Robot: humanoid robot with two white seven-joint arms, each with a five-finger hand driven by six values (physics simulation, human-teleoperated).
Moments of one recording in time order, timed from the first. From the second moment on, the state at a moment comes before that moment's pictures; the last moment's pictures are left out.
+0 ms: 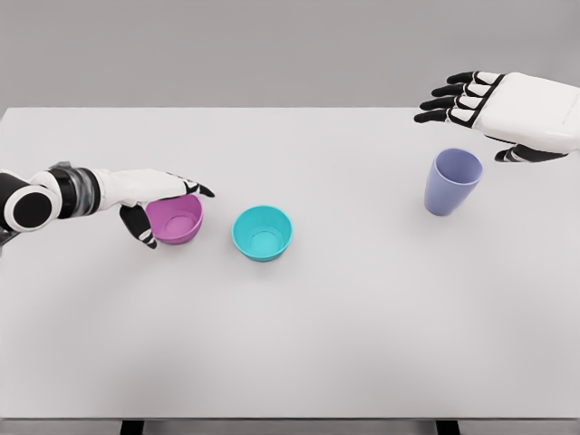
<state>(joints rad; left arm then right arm) -0.84 0.87 -1.02 -1.65 -0.16 0.10 -0.61 -0.55 -0.94 0.25 -1.75 0.34 -0.61 0.61</state>
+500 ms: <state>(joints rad) -0.84 0.84 -1.03 -1.61 -0.17 0.09 -0.61 -0.55 -0.94 0.26 -1.75 0.34 -0.61 0.61</state>
